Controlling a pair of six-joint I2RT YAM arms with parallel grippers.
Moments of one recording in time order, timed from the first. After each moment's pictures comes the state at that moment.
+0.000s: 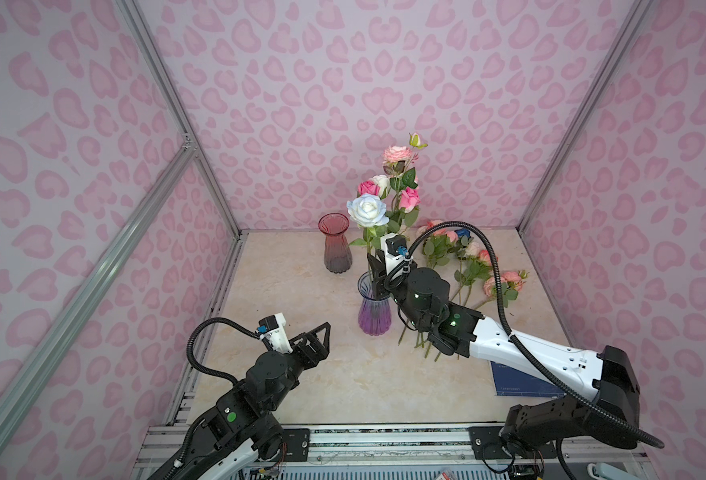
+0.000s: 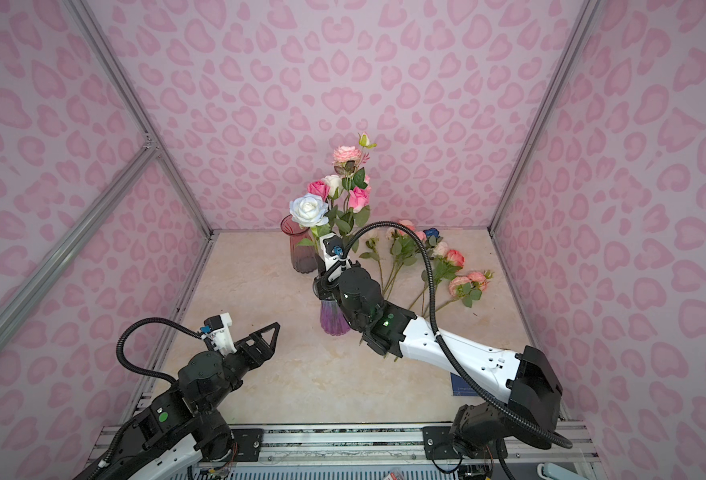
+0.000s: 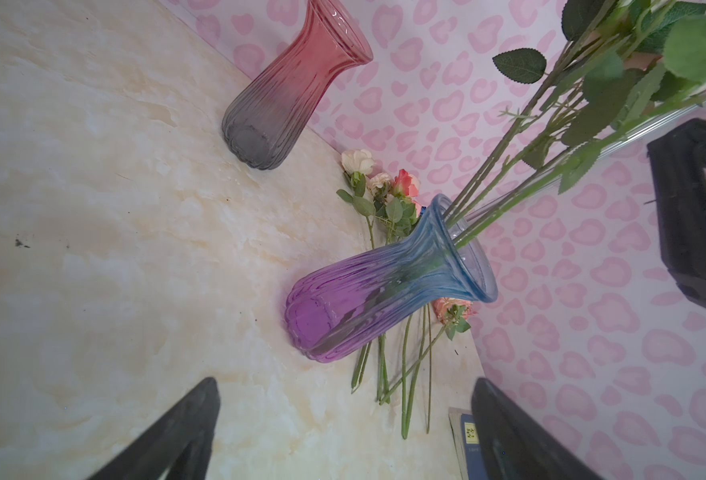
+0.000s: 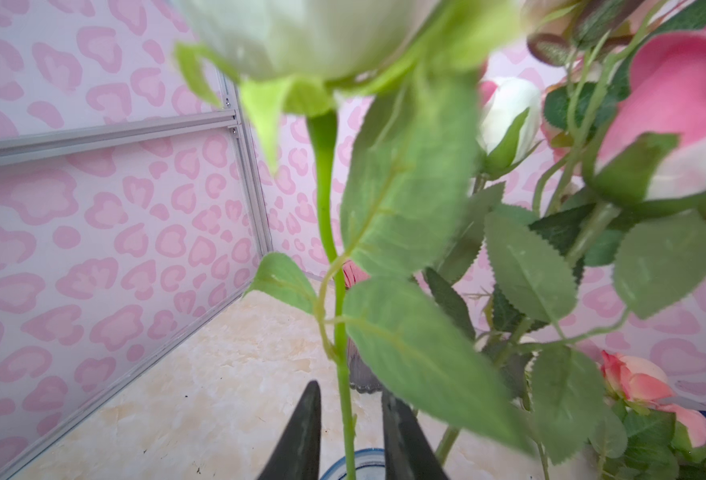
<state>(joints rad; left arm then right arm) -0.79 0.33 0.40 -0.35 -0.35 -0.94 0.99 1.42 1.17 0.22 0.49 0.07</state>
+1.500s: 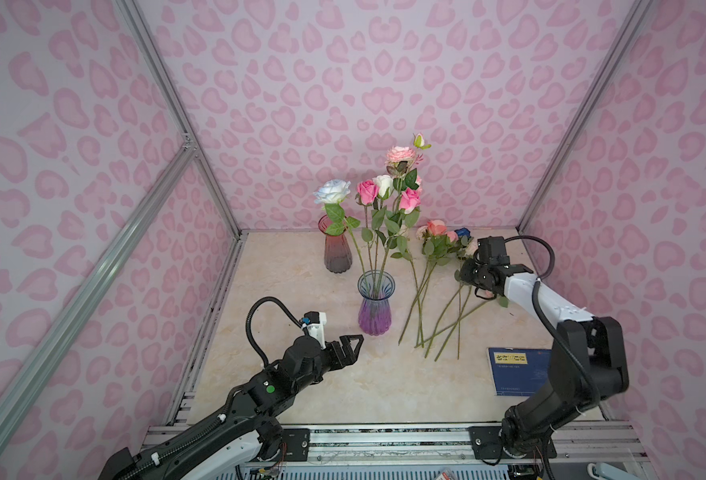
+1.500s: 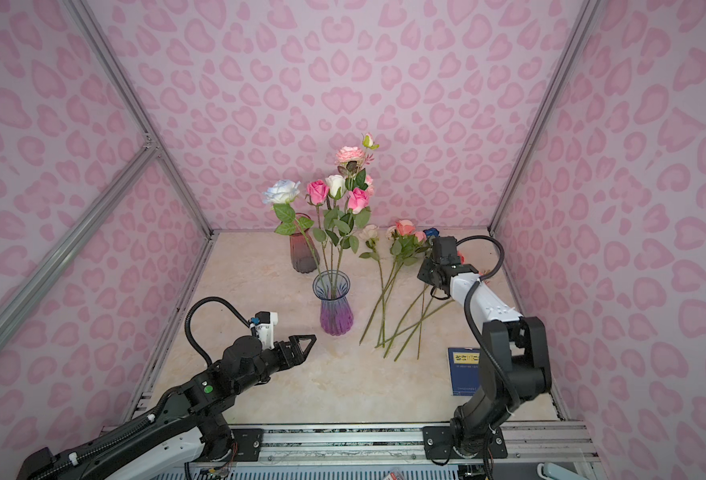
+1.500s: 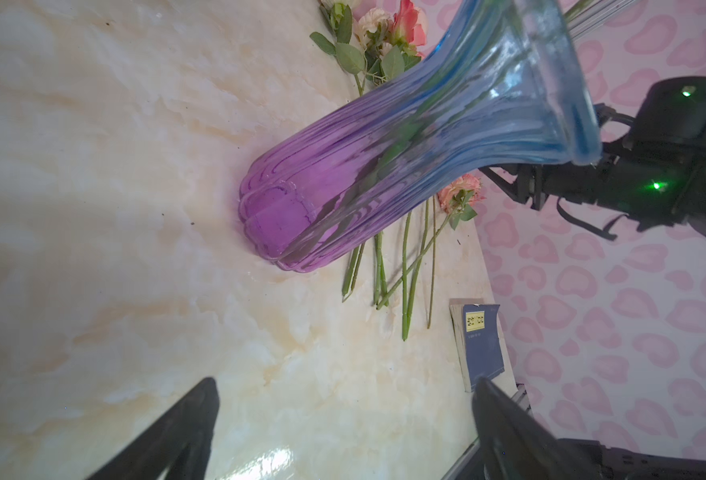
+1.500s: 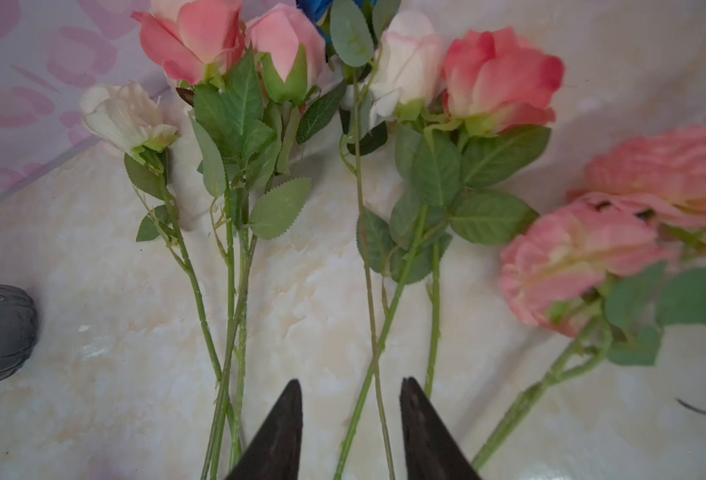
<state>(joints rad) -0.80 0.72 0.34 -0.07 -0.05 -0.94 0.09 1.74 1.28 -0.45 0.04 0.50</state>
